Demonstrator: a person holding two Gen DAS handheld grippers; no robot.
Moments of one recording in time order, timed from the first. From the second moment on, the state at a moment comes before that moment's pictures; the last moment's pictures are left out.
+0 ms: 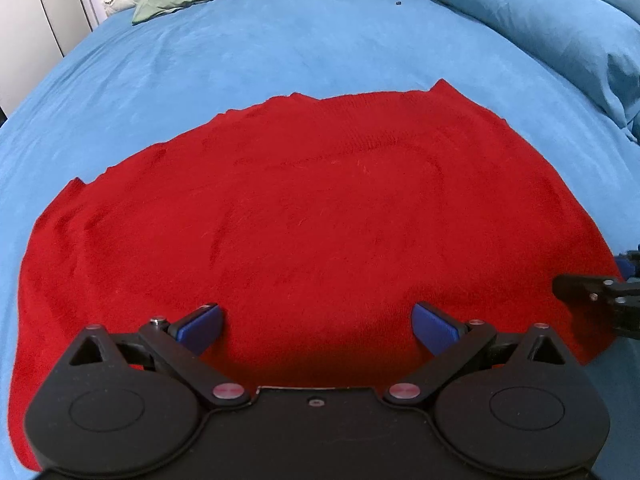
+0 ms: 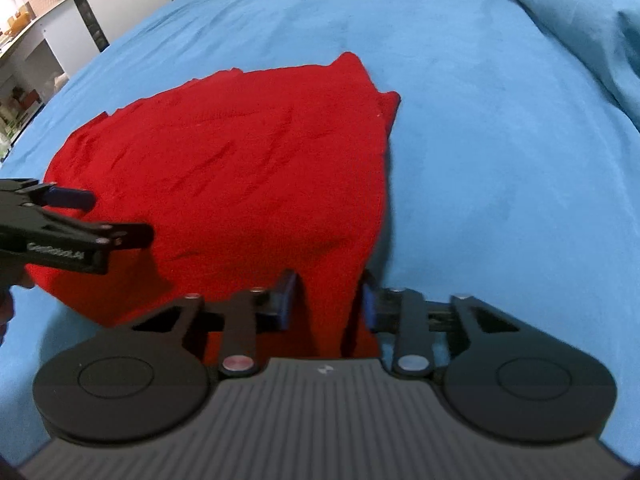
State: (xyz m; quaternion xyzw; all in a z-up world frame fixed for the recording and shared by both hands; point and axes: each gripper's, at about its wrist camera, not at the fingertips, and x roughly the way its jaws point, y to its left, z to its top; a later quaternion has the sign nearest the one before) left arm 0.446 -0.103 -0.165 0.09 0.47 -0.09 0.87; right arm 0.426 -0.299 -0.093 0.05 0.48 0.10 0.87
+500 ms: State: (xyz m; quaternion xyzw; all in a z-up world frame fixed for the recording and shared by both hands) left arm 0.462 -0.052 -0.141 0.05 0.49 -0.12 0.86; right arm 0.460 -0.267 0.010 0.25 0.44 0.14 0.85
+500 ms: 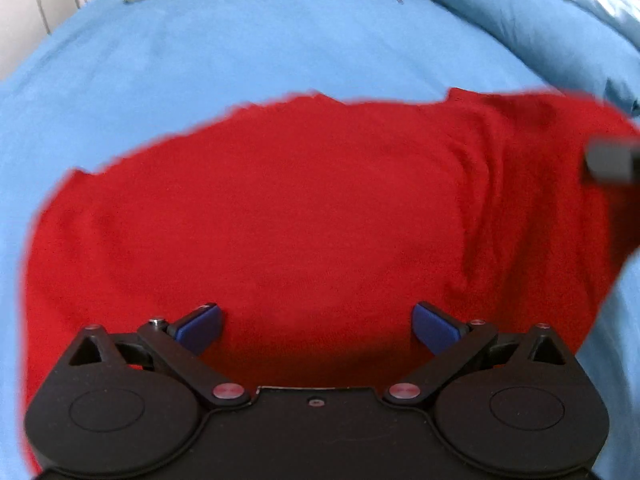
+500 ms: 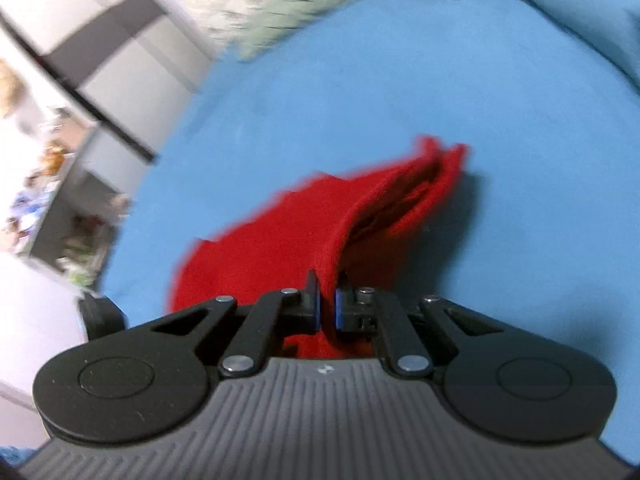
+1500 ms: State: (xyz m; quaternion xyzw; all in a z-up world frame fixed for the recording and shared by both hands) left arm 0.370 0.138 -0.128 -0.06 0.47 -0.08 0.88; right arm 0.387 -0.099 -0.002 0.00 0.40 0.19 0.90
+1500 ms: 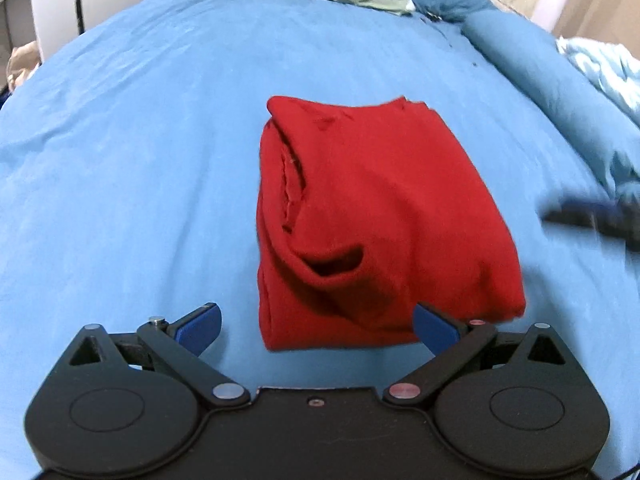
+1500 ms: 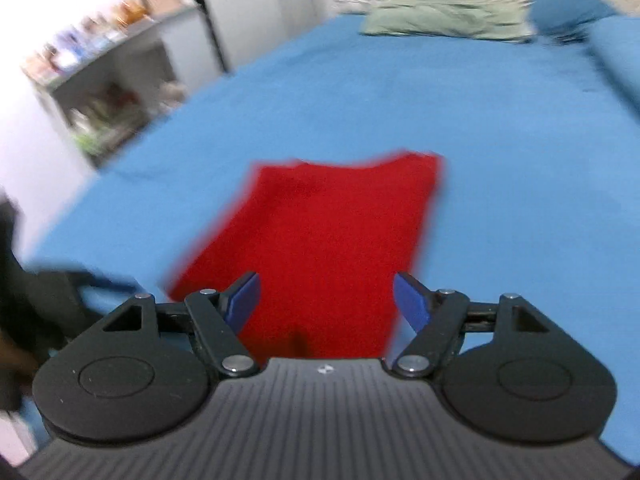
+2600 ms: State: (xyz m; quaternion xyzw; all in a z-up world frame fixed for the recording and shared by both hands) left arm 0.392 0.151 -0.127 -0.10 0.45 -0.04 0.89; right arm 0.366 -0.077 -0.097 0.00 0.38 0.02 0.92
